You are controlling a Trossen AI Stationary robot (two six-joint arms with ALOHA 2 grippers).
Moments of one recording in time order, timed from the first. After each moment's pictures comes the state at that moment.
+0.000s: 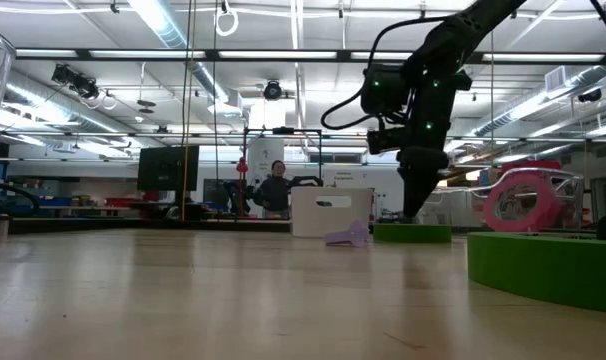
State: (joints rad) left arm 0.17 0.99 1.19 -0.22 0.16 -0.09; right arm -0.34 1.69 1.04 -0.65 0.08 -0.11
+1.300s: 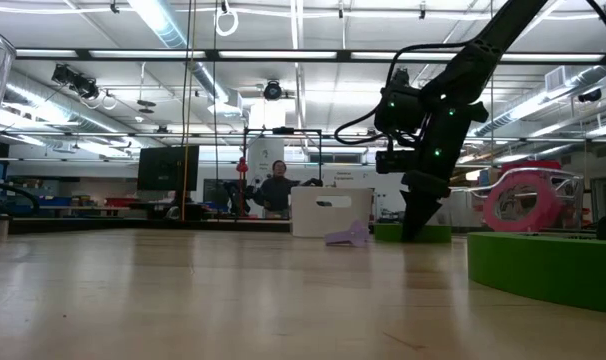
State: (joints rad) left arm 0.17 0.99 1.19 -0.23 0.16 -0.09; right arm -0.37 1.69 0.83 -0.32 0.01 -0.03
